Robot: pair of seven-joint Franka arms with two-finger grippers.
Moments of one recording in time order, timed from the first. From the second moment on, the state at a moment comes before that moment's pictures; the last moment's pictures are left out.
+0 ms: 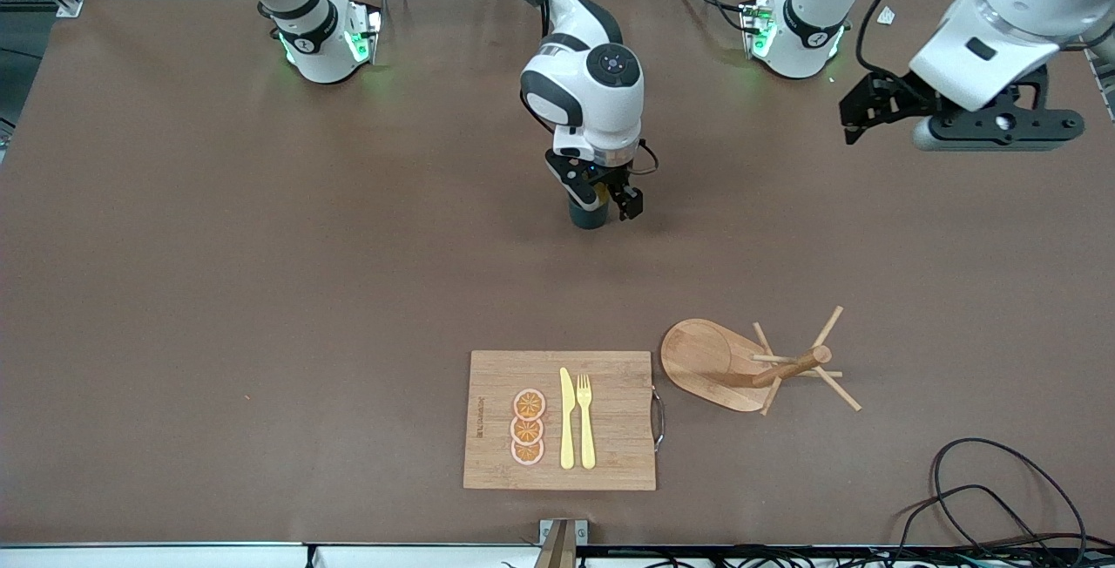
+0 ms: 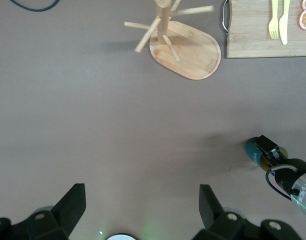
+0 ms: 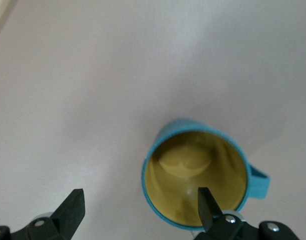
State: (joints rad) left arm -0.05 -0.01 -0.27 -1.51 0.01 1.47 -0.29; right arm 0.99 0.70 -0.02 -1.44 -0.07 2.22 1.95
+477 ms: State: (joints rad) left arm -0.05 -0.01 -0.42 -1.51 0.01 1.47 -0.58; right arm 0.79 0.43 -0.06 -1.41 -0.09 1.82 1.30
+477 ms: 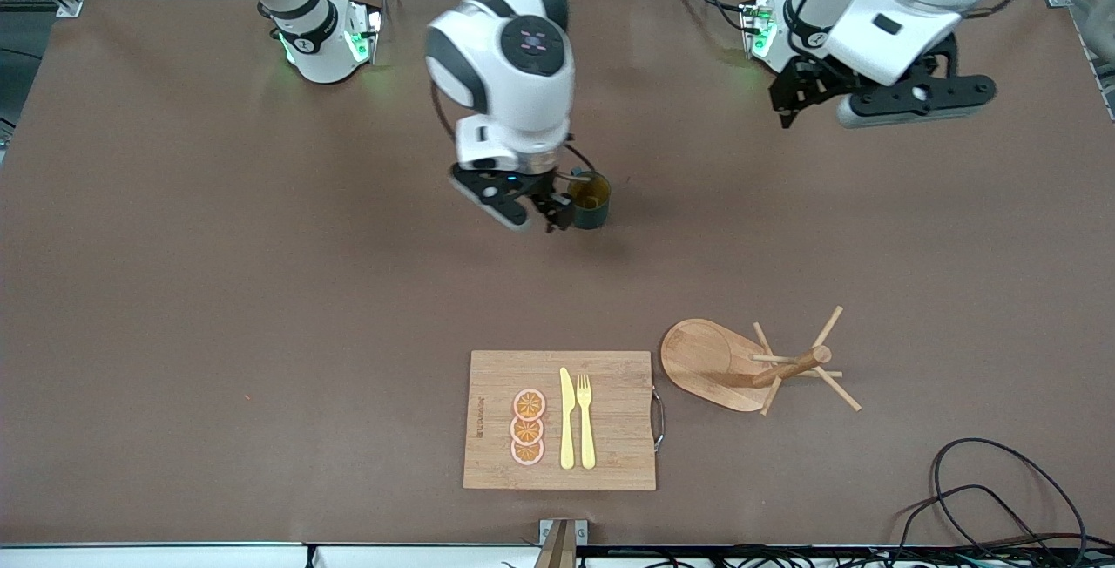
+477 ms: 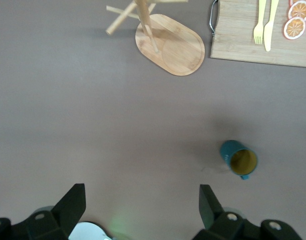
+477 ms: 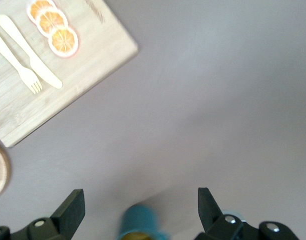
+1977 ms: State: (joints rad) left arm -0.60 0.55 -0.82 -1.65 0.85 1.67 -2.25; right arm 0.06 0.13 -0.09 -1.43 -0.02 1.53 0.05
